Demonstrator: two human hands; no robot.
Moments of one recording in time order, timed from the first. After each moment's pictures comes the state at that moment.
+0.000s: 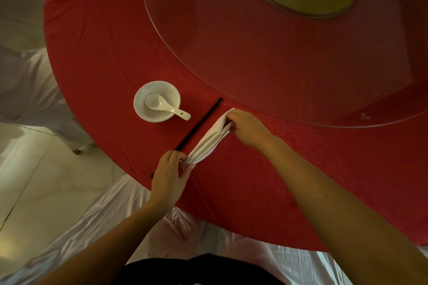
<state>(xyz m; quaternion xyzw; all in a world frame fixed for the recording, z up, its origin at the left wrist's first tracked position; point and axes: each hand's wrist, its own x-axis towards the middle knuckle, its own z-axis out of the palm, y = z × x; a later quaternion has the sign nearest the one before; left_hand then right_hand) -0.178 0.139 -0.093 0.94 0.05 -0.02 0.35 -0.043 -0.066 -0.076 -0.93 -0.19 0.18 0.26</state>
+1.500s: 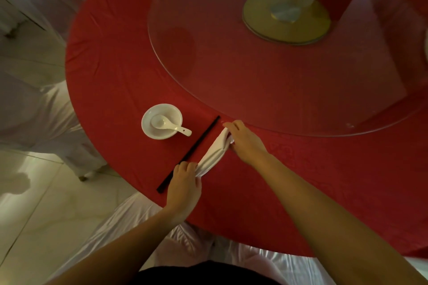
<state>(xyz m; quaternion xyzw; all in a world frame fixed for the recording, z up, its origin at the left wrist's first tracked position) -0.174 0.113 -0.078 0.96 0.02 -0.05 0.28 -0.067 -0.066 -0.063 -0.96 -0.15 0.12 0.21</state>
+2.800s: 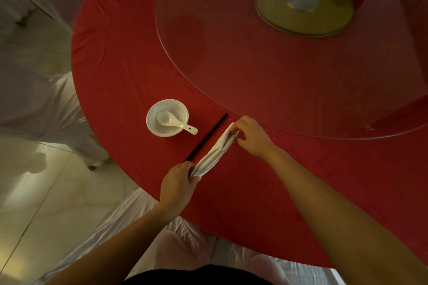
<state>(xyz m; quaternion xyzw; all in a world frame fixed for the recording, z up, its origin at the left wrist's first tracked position) -0.164 0.138 -0.082 0.95 0.07 -0.07 0.29 -0.041 -0.072 -0.080 -0.93 -0.18 0.11 0.31</state>
